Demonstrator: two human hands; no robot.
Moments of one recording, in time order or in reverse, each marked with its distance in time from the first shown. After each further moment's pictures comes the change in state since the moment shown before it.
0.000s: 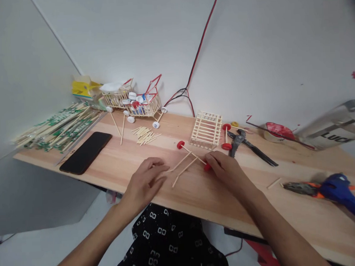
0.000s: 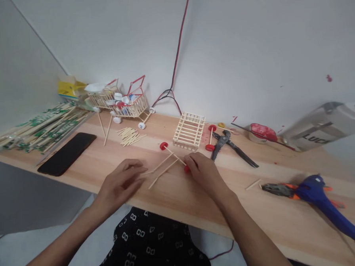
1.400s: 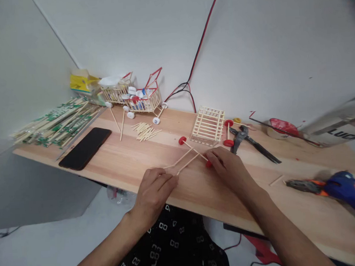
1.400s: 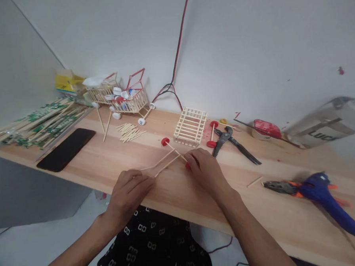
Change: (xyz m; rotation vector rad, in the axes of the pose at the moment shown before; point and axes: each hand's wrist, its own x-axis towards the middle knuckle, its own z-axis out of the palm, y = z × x) left_hand -0.018 0.019 0.033 0.277 0.154 0.247; right_hand -0.003 -0.001 -0.001 -0.048 0.029 -0.051
